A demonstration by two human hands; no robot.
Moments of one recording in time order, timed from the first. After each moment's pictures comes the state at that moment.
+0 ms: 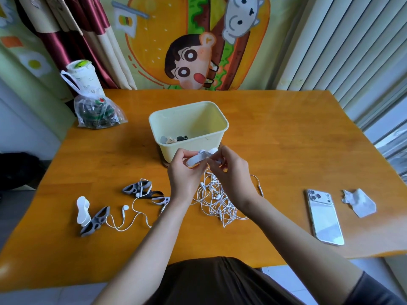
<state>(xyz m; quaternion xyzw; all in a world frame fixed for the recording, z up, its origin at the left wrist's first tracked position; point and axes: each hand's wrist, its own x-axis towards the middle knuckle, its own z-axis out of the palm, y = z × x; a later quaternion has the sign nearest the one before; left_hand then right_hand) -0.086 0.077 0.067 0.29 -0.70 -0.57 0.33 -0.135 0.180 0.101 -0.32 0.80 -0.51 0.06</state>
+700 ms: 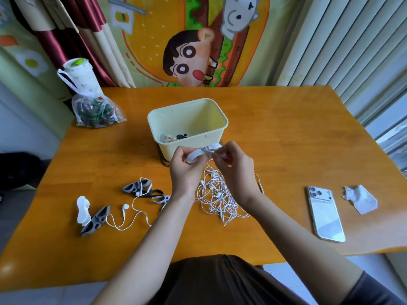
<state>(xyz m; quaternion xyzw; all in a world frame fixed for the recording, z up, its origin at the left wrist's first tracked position) -0.095 0.081 0.069 0.34 -0.56 -0.70 0.29 -0.139 0.183 0.103 -0.27 0.79 -0.54 0.06</state>
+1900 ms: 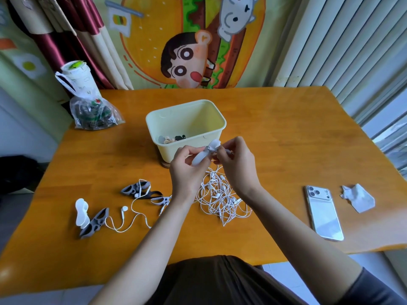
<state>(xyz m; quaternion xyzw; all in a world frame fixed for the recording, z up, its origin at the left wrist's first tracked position) -0.089 0.086 0.078 0.28 -0.65 -0.63 0.31 -0.145 0.178 0.115 -0.18 0.79 -0.58 0.09</state>
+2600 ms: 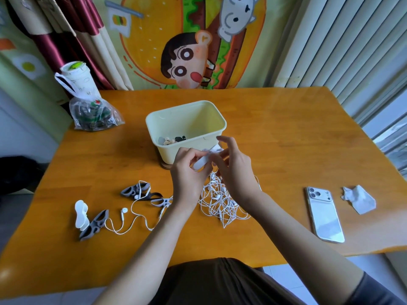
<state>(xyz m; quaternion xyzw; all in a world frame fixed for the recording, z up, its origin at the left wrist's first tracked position) -0.088 0.083 0.068 0.19 -0.77 -0.47 0.38 -0.145 0.179 0.107 -0.29 0.83 -0.48 0.05</state>
